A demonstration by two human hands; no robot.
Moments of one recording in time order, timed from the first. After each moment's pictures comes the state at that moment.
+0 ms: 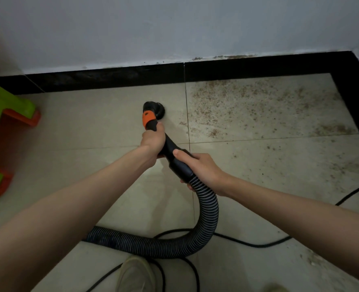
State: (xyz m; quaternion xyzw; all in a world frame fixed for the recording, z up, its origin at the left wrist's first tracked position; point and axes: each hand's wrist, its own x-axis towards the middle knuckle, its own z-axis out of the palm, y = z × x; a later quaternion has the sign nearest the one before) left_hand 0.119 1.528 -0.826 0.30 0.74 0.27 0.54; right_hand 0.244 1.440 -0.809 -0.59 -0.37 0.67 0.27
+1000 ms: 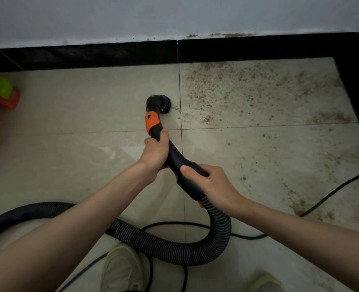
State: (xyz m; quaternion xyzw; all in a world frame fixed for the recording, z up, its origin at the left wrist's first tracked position) left_hand 0.144 1.472 -0.839 0.28 0.71 0.26 0.59; right_hand 0.275 1.384 -0.823 -0.62 -0.40 0.61 0.28
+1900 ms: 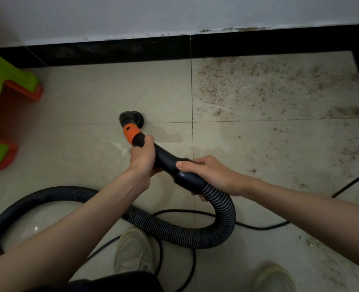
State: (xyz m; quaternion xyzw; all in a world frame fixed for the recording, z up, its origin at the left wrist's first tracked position) left_hand 0.103 1.431 -0.828 0.17 0.75 0.34 0.55; right_hand 0.264 1.392 -0.812 -0.53 -0.44 0.71 0.15
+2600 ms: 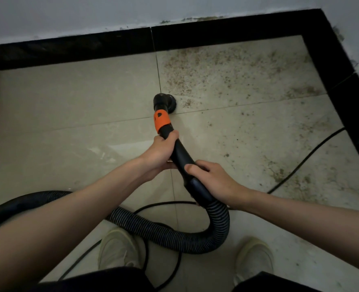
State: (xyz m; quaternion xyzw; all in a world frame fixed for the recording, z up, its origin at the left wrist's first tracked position) left_hand 0.176 1.423 -0.833 0.33 0.62 0.19 0.69; right_hand 0.297 1.337 -0.816 -0.65 -0.37 0.62 0.25
